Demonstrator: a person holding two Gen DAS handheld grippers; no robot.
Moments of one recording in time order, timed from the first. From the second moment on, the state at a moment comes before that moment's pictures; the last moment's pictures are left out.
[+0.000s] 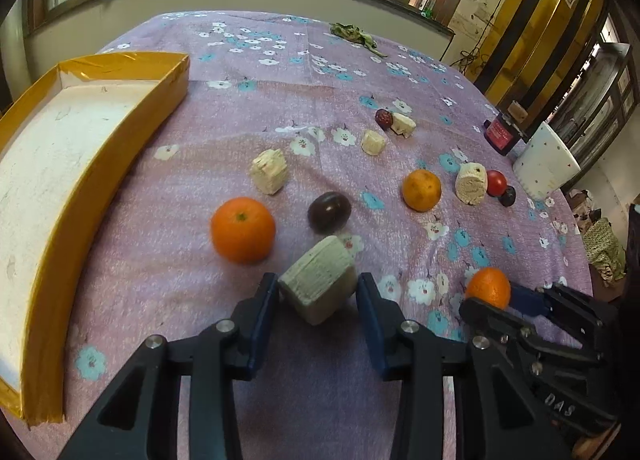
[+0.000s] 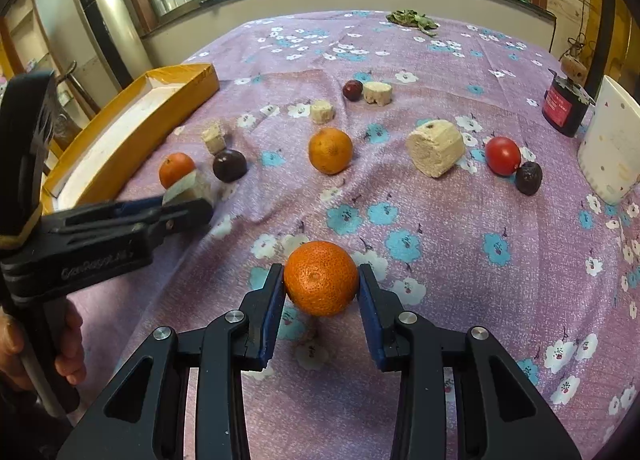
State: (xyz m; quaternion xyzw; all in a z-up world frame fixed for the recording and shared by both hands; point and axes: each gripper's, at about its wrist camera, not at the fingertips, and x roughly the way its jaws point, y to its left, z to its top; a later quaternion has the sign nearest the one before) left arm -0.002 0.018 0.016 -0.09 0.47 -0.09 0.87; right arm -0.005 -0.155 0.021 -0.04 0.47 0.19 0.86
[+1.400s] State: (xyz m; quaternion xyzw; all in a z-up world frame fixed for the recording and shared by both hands) left arm -0.050 0.250 0.050 -0.14 0.41 0.03 0.90; right arm -0.008 0.114 0.047 -0.10 0.45 0.33 0.83
